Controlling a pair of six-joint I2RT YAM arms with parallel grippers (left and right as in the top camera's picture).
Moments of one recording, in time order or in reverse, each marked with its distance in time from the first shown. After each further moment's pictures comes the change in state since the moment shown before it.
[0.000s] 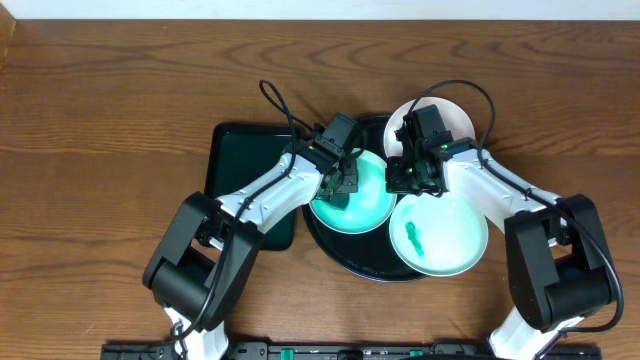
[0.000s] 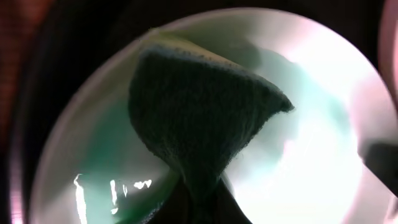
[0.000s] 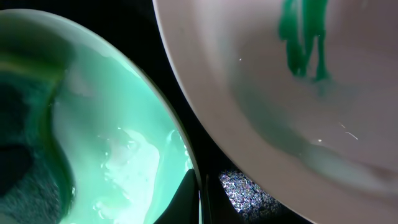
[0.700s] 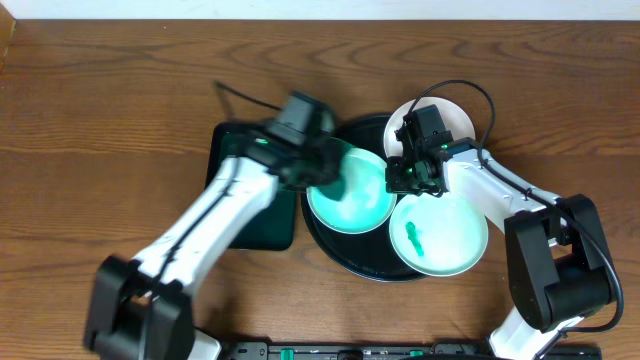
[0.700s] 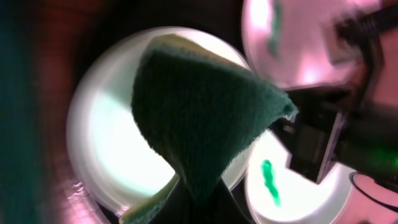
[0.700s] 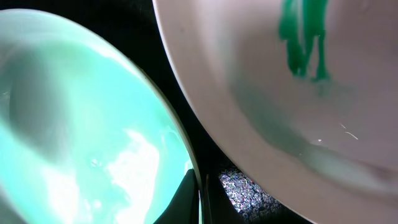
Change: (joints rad) left arm 0.151 -0.302 0.013 -0.200 0.202 0.059; right arm 0.000 0.000 0.000 0.000 0.000 0.000
